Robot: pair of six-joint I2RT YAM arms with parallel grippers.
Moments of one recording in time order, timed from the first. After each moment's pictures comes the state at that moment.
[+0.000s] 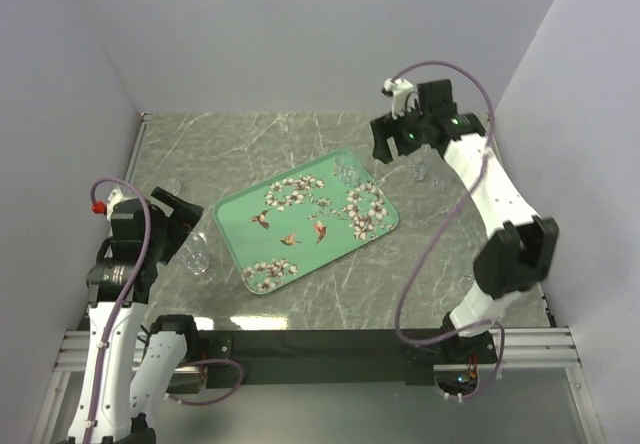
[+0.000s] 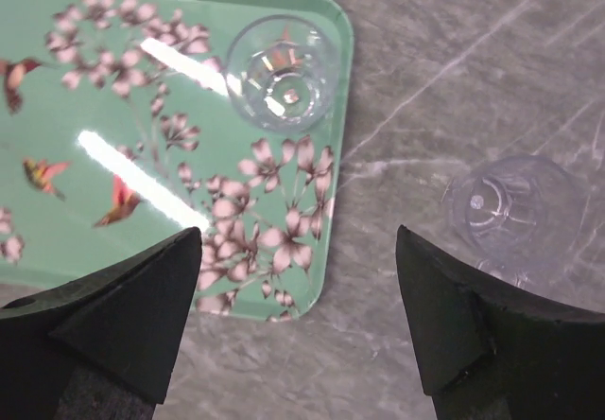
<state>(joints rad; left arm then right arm) 0.01 0.62 0.86 -0.83 -0.06 -0.91 0.24 1.72 1.70 -0.77 -0.28 -0.22</state>
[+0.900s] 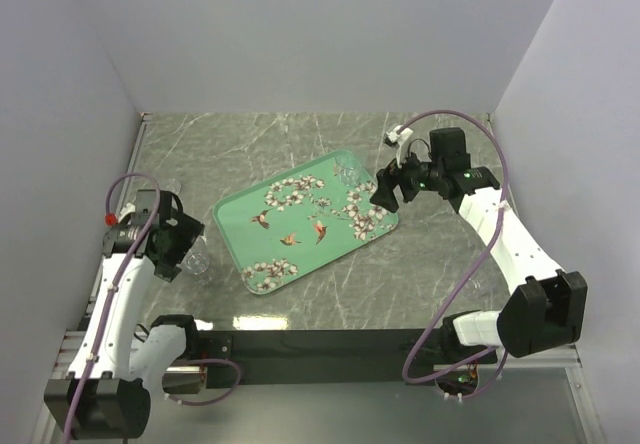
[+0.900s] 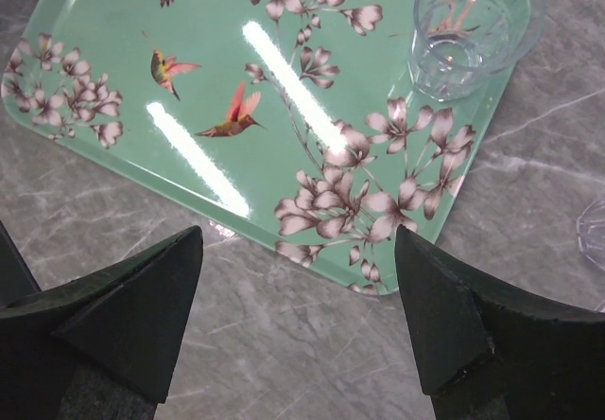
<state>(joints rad) 0.01 0.87 0.86 -1.06 -0.17 -1.07 0.22 1.31 1.14 -0.56 -0.62 -0.37</state>
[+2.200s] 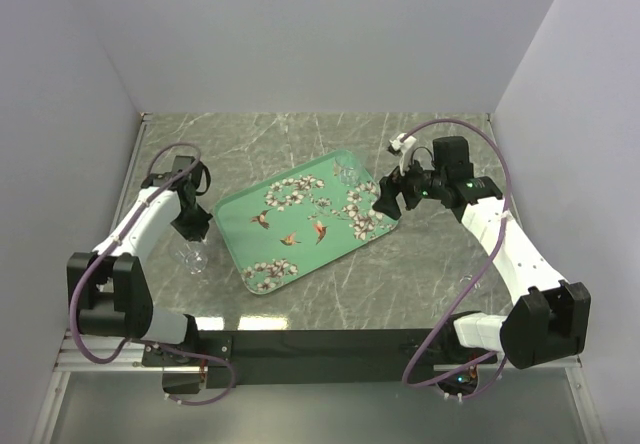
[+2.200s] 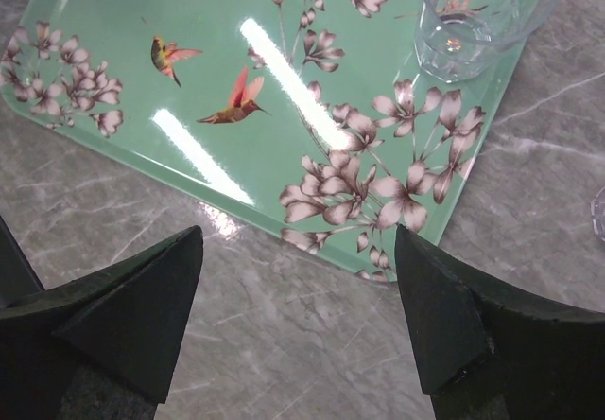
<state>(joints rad) -0.07 1.40 1.01 -0.95 -0.25 -0.92 0.21 1.25 1.05 -0.54 -0.62 -0.37</state>
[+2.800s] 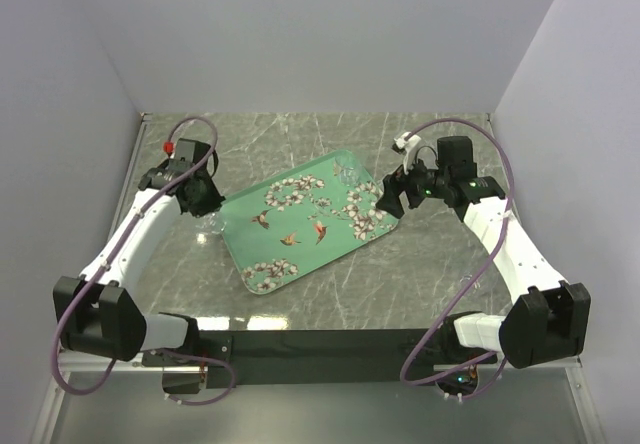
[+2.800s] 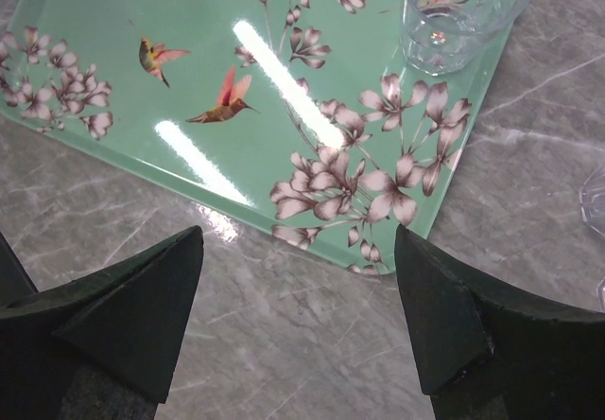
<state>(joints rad) -0.19 1.31 1.13 -0.85 -0.17 -0.67 0.18 1.25 1.05 -0.54 -0.62 -0.37</state>
